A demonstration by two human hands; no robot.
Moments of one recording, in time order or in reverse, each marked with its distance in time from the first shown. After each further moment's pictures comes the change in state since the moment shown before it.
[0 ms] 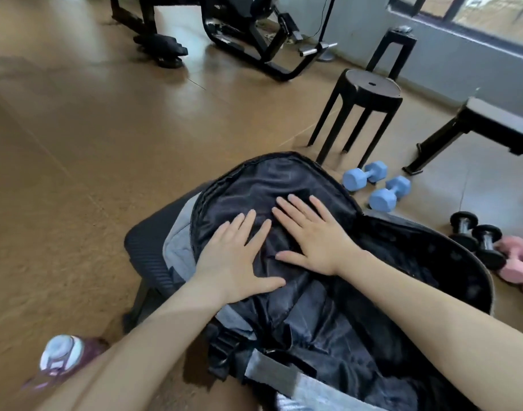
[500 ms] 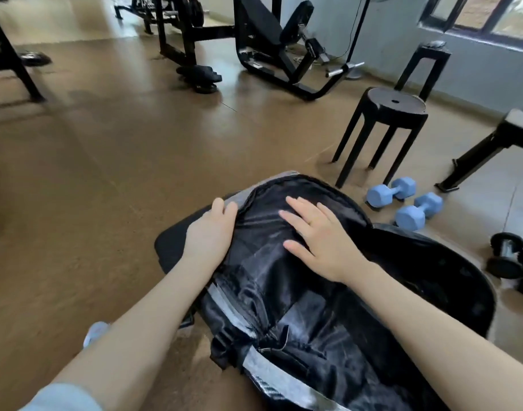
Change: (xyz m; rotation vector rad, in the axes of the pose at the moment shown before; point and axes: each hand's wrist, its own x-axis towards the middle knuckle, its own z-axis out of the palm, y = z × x) left_hand 0.005 -0.024 -0.036 0.156 0.362 -0.355; right_hand -0.015 -0.009 -0.038 0.299 0.211 -0.019
